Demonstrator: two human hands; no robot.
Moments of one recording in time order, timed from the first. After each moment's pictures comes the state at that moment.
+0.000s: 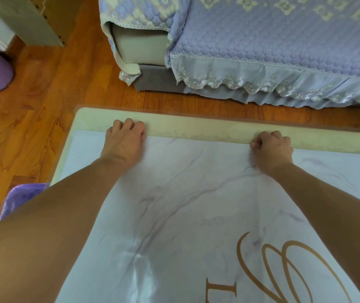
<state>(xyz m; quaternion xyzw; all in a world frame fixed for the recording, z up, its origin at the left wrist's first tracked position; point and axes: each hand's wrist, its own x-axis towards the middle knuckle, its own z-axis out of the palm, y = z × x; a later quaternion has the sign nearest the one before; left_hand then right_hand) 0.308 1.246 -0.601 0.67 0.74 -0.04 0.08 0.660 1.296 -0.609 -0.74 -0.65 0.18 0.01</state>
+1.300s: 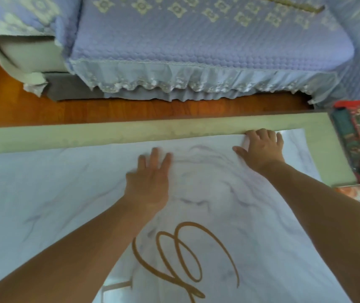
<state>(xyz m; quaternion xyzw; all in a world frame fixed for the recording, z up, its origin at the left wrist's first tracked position) 0.624 1.204 -0.570 0.72 0.64 -0.17 0.20 0.929 1.273 -0.594 -0.75 -0.65 0.05 -0.12</state>
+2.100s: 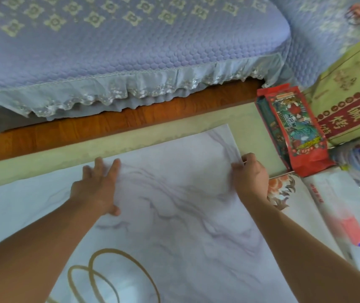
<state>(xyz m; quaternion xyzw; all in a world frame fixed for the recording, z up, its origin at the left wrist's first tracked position) 0.745 1.254 -0.559 0.71 0.61 -0.32 0.16 1.091 1.197 -0.591 -0.88 -0.39 0.20 0.17</state>
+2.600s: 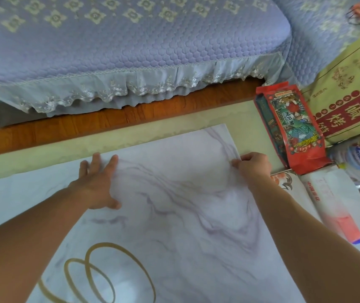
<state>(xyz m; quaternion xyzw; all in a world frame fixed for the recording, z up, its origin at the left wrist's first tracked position) 0.742 1.256 -0.558 0.66 0.64 -0.29 0.27 1.118 1.218 -0.588 -0.89 -0.22 0.33 0.21</state>
